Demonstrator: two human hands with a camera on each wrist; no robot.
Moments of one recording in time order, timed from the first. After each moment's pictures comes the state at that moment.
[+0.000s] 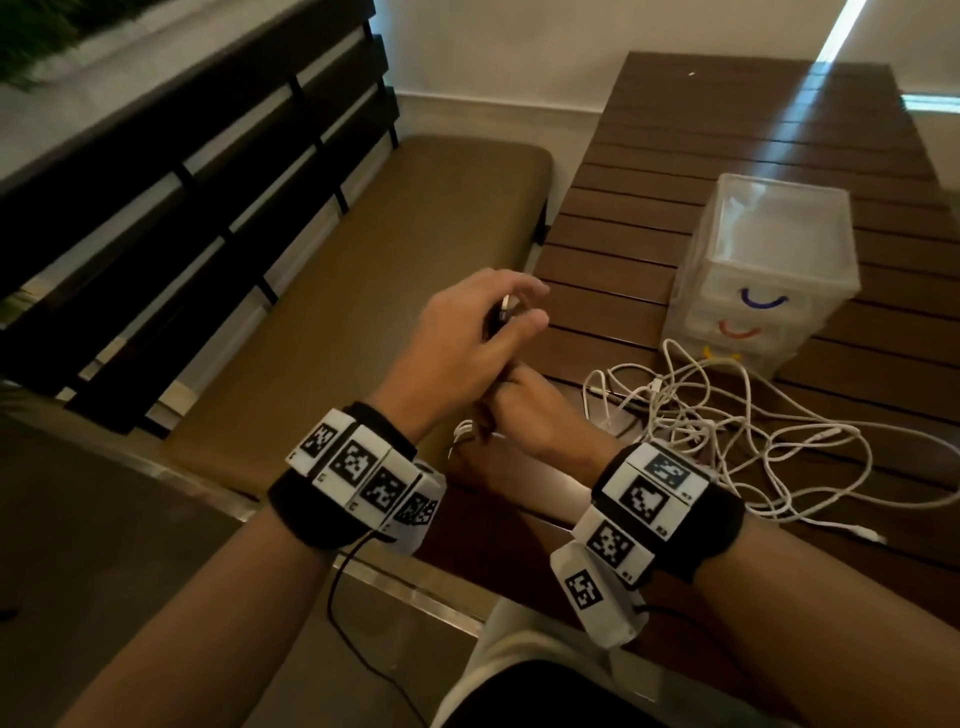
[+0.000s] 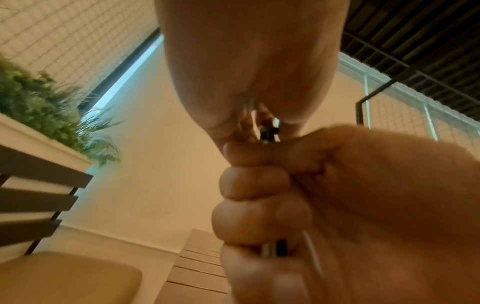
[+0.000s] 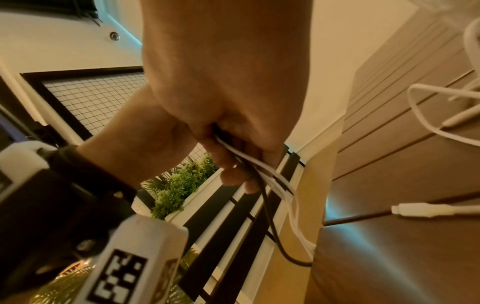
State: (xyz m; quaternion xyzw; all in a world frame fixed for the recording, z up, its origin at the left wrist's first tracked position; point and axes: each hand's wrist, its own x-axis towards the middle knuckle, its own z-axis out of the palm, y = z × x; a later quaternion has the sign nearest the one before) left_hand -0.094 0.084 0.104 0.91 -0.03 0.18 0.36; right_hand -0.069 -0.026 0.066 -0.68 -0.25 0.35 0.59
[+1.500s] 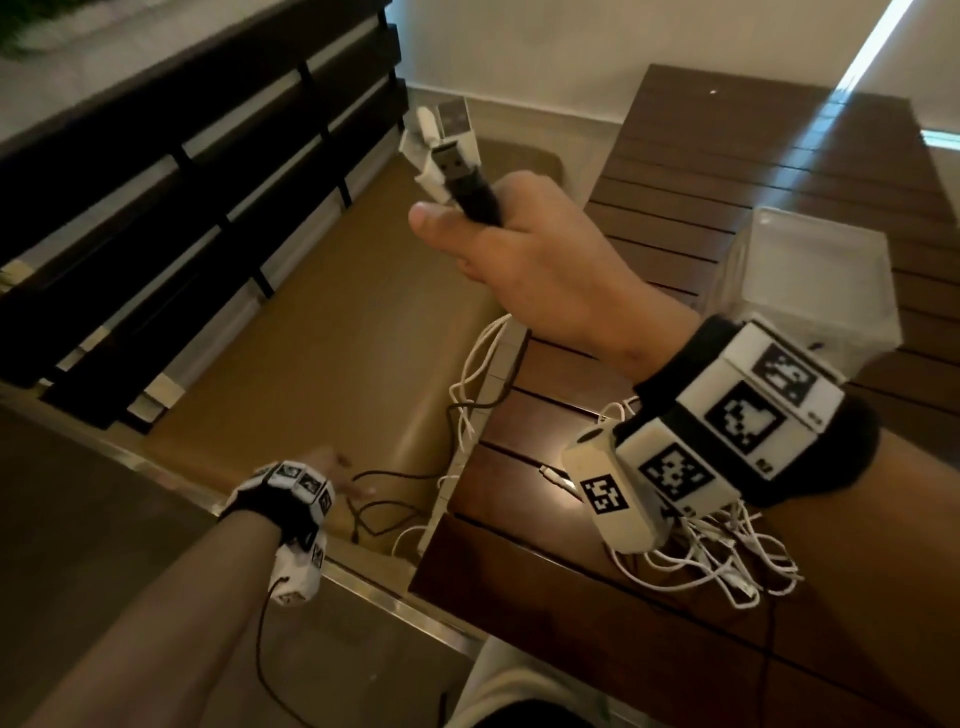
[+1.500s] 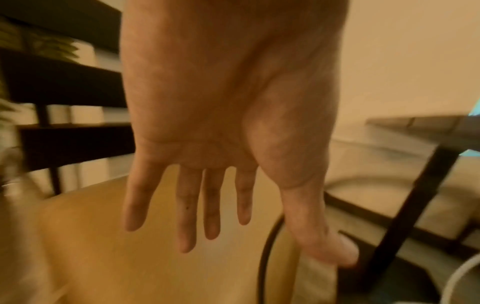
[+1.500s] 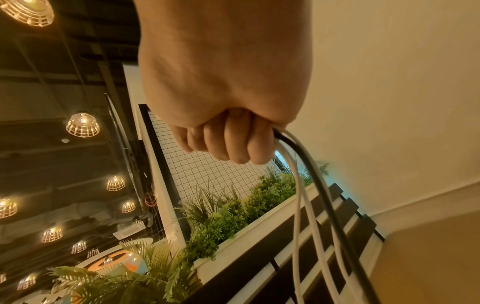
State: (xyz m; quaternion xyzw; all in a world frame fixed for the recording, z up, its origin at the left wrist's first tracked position) left_hand -0.138 0.268 -0.116 0.84 0.36 -0.35 0.20; right_hand -0.020 0.014 0.188 -0.71 -0.48 0.18 0.48
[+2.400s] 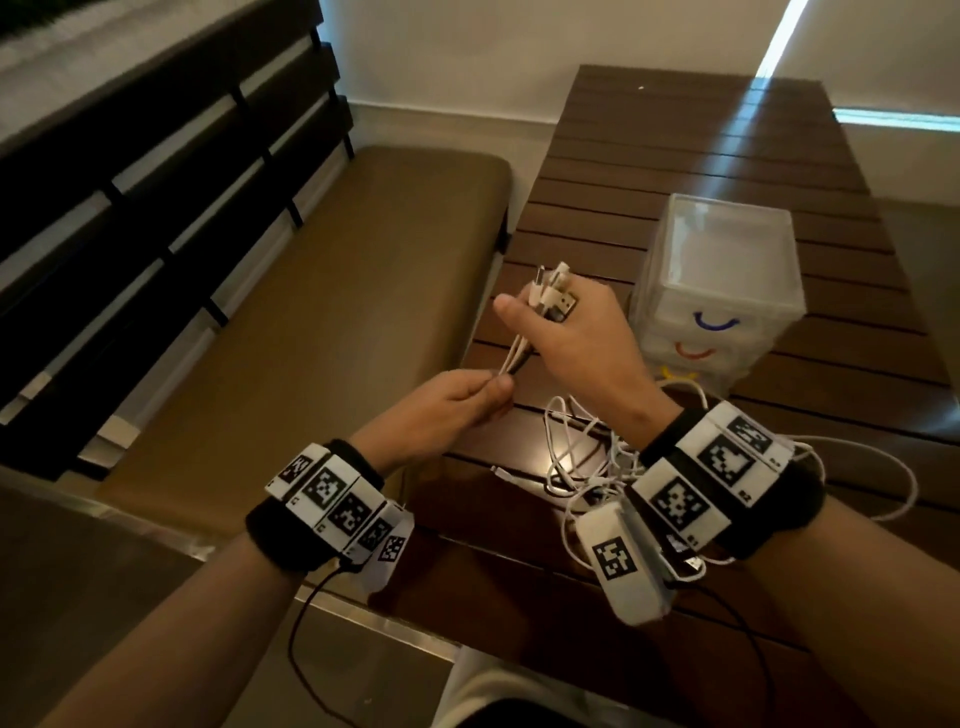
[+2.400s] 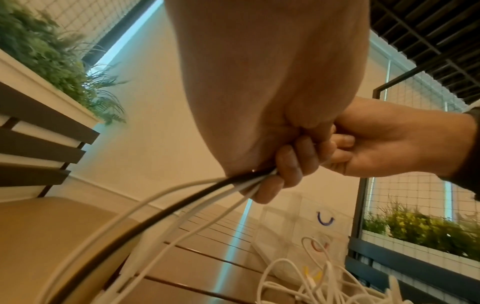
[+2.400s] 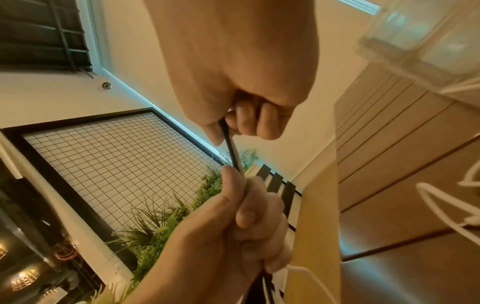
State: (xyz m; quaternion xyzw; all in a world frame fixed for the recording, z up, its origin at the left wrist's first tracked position) left_hand -0.065 0.083 0.064 0.84 -0.06 -0.09 0.54; right_hand 0.015 -0.062 0.098 -0.78 -0.24 0.04 0.57
